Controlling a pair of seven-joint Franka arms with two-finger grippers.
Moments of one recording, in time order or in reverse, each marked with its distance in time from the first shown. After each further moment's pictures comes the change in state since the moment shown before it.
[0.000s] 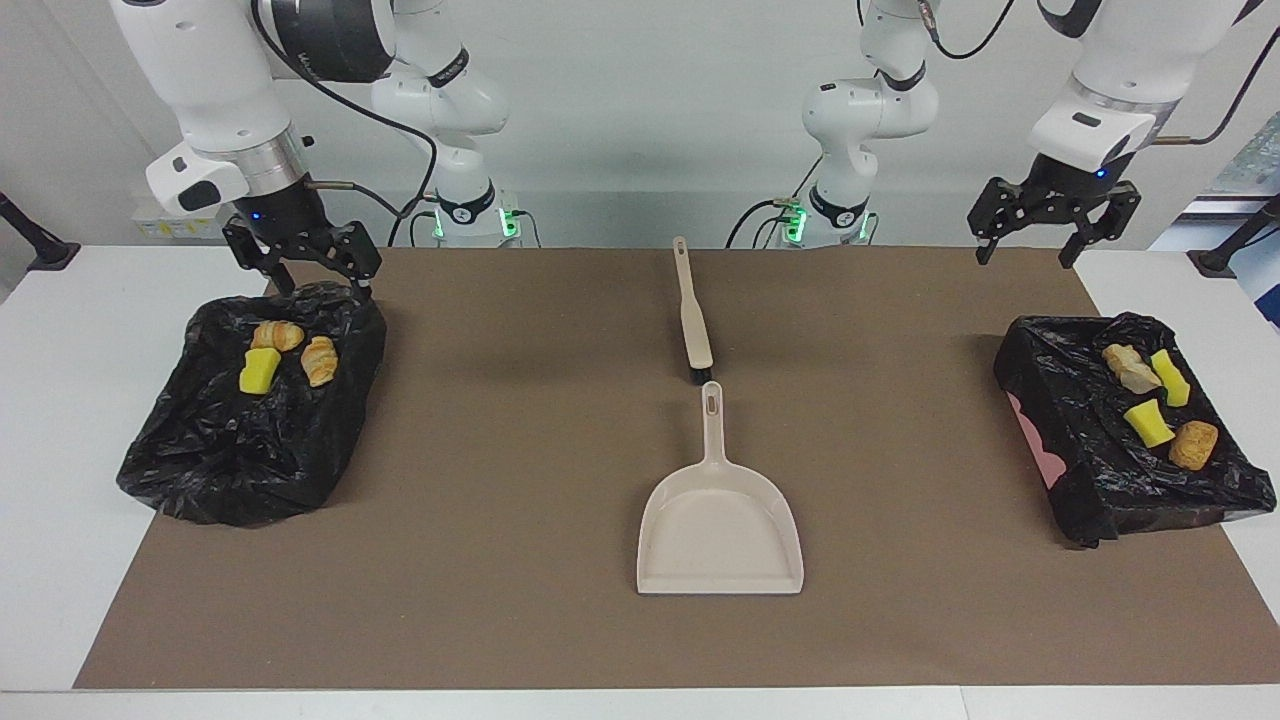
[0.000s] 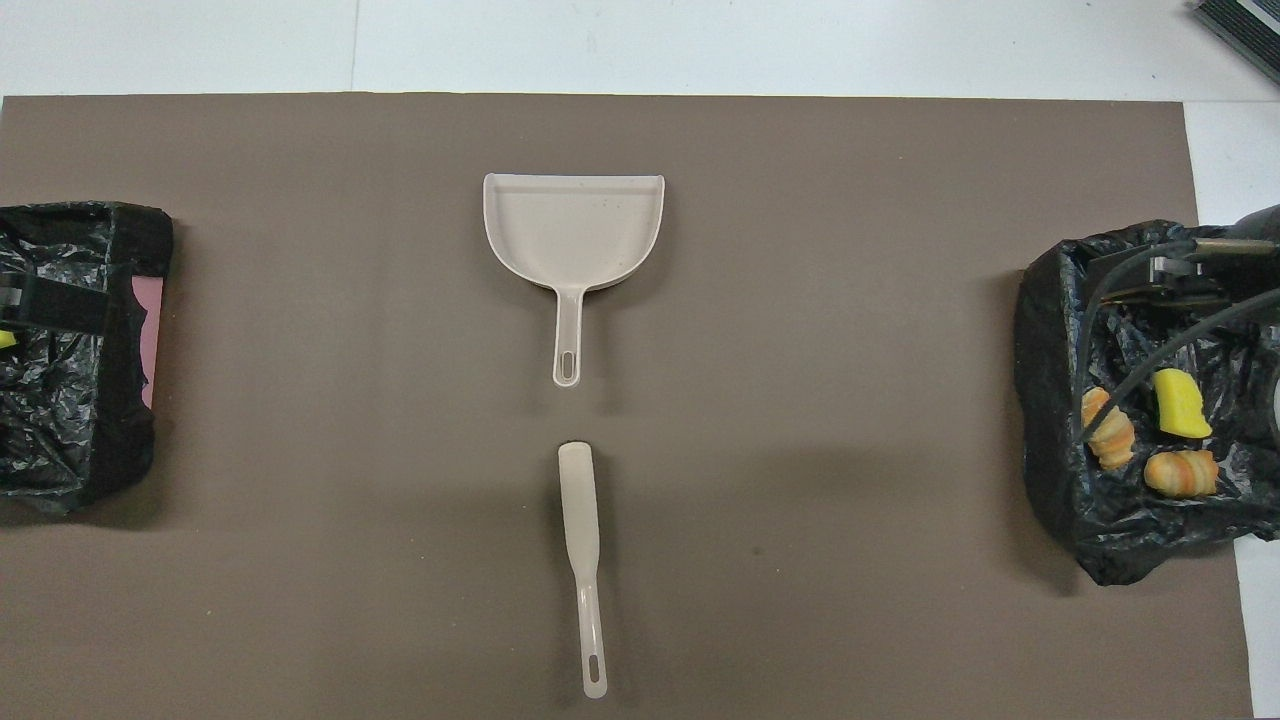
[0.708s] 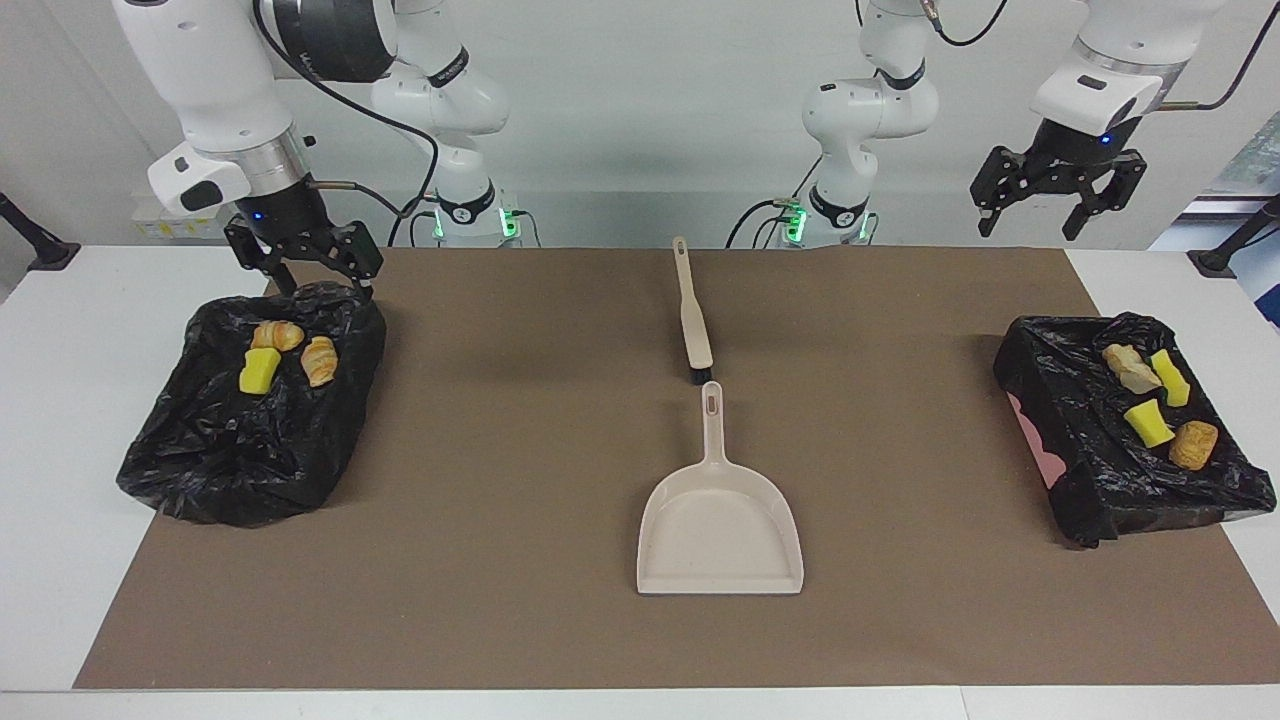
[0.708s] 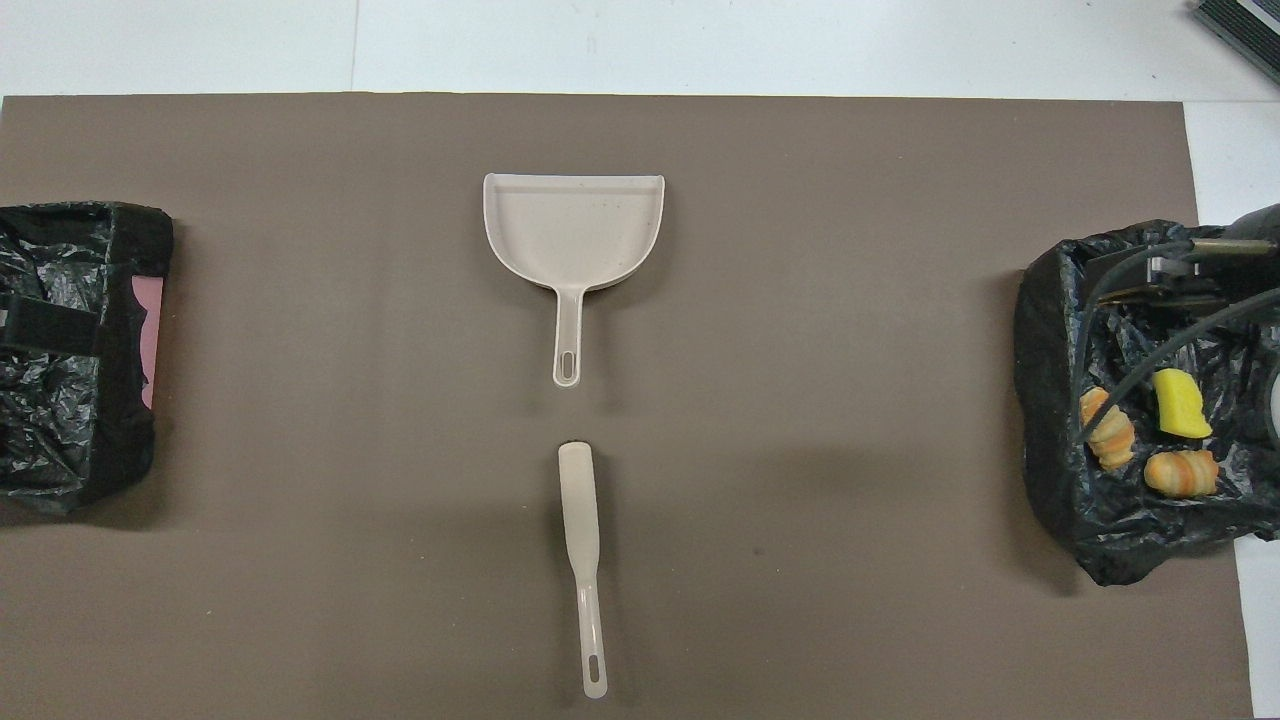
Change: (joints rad) left arm 0.019 -0.017 0.003 -0.012 -0.009 -0.033 -0.003; right arm 0.003 0.000 0.001 0.000 0.000 0.000 0.000
